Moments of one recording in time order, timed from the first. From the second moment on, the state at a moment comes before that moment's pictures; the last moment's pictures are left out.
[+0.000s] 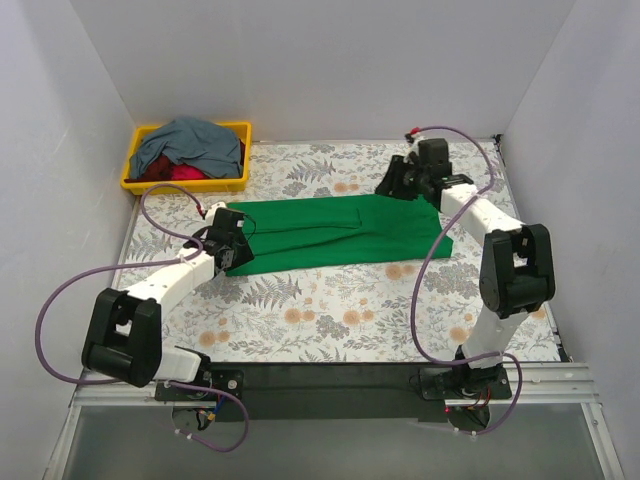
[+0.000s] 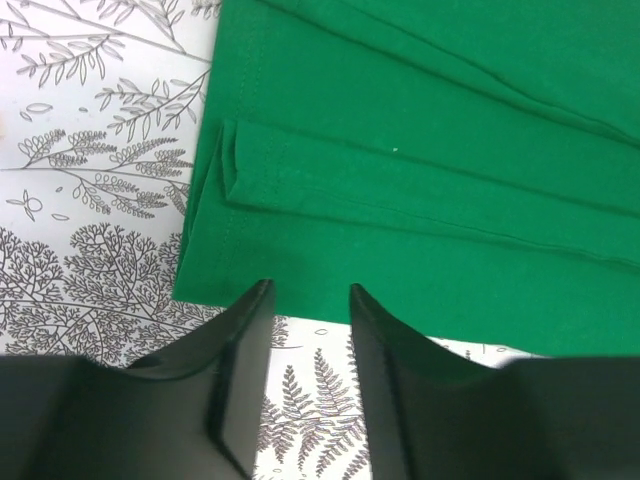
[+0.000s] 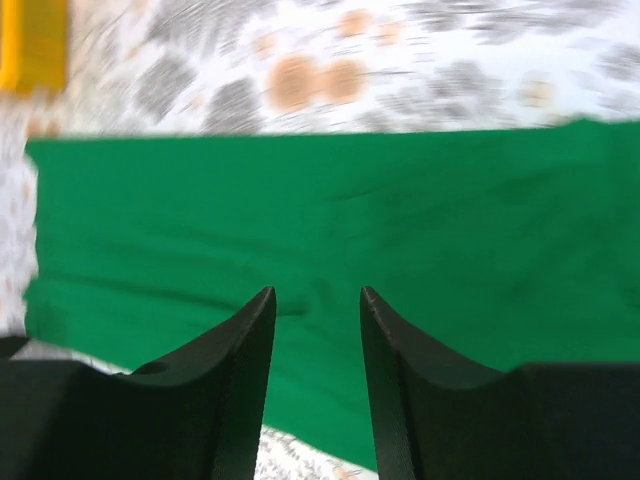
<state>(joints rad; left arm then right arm) -0.32 1.36 0.76 -0.34 -0.27 -0.66 0.19 1.80 1.33 -0.22 -0.32 0.41</state>
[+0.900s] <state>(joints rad) -0.26 1.55 0.84 -0.45 -0.24 -0.68 0.74 2.12 1.46 -0.11 -0.35 0.26</state>
